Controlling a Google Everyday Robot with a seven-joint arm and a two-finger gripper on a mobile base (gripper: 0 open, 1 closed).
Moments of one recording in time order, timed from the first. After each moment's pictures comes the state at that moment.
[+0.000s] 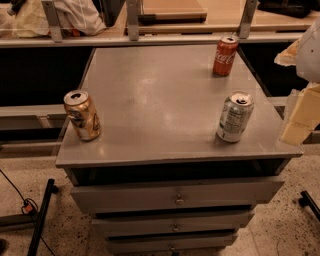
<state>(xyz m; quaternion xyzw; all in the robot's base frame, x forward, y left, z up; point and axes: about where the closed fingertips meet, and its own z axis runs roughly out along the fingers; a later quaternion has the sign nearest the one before) 0.438 -0.216 0.978 -0.60 0.78 -0.04 0.16</state>
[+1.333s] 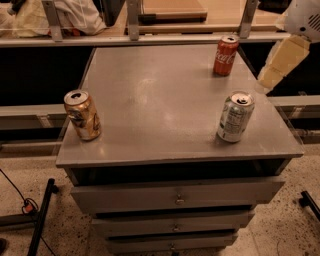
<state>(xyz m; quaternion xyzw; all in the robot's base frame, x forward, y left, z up) 0.552 -0.236 1.001 -0.53 0.81 -0.04 0.24</state>
